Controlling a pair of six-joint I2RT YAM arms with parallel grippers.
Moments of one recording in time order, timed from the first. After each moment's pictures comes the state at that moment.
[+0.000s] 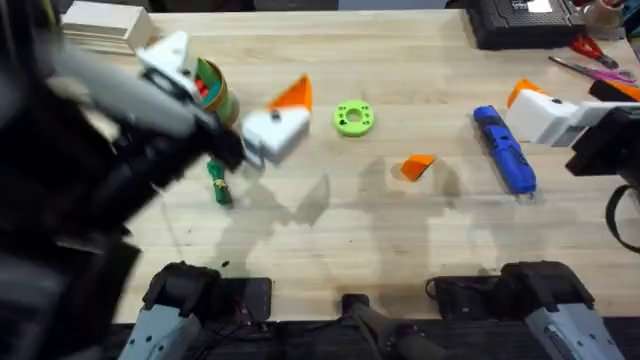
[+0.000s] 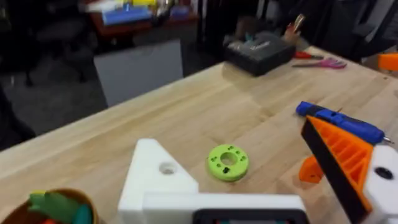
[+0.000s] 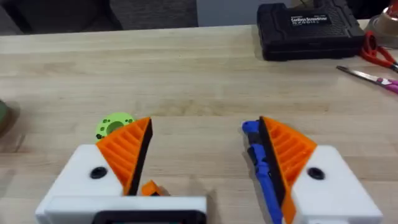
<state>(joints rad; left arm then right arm) -0.17 0.50 0.58 -0.23 0.47 0.03 0.00 0.43 0.76 -0.72 -0.03 0.07</state>
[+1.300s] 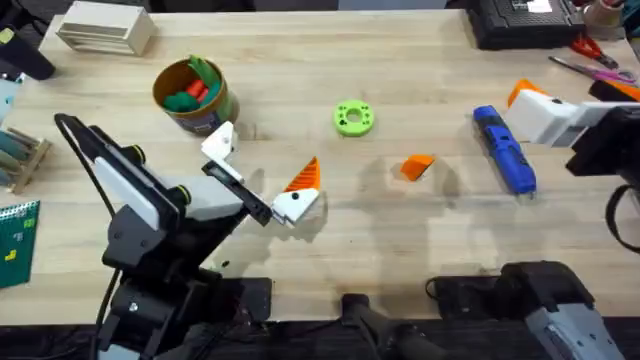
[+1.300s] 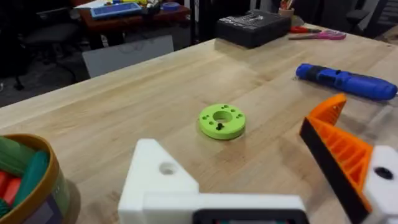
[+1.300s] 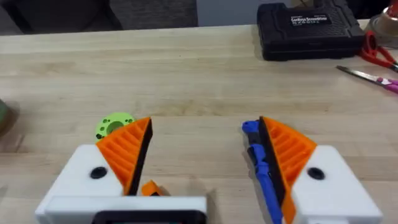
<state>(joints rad) -0.27 0.01 0.01 -0.05 0.42 0.02 0.00 0.43 0.76 -0.72 -0.03 0.07</state>
